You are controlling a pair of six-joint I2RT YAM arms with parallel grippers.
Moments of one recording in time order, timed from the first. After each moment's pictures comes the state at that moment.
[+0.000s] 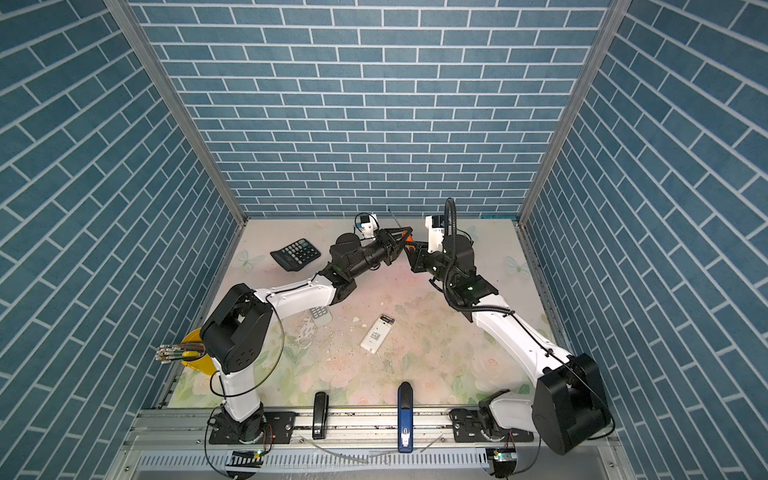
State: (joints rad) left arm -0.70 1.89 1.26 0.76 0.28 -1.48; right arm 0.49 1.29 0.96 0.11 -0.25 0.45
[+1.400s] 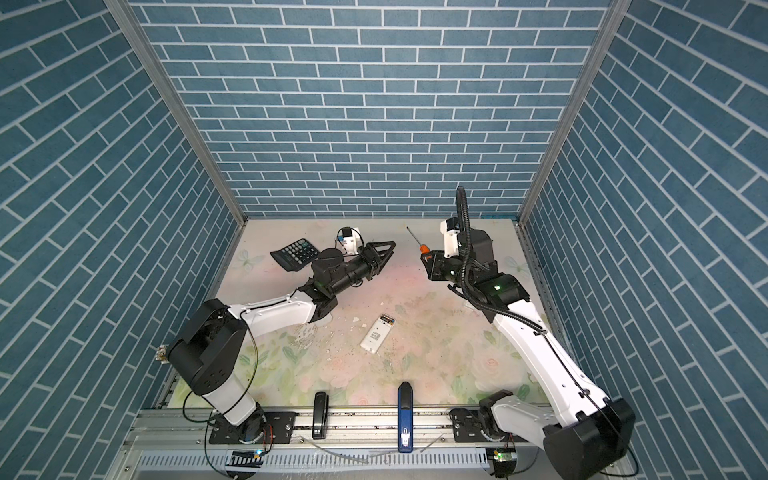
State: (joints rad) left arm -0.66 1.67 0.96 0.72 0.23 -1.30; right arm 0.46 1.13 1.18 -0.59 -0.22 0.41
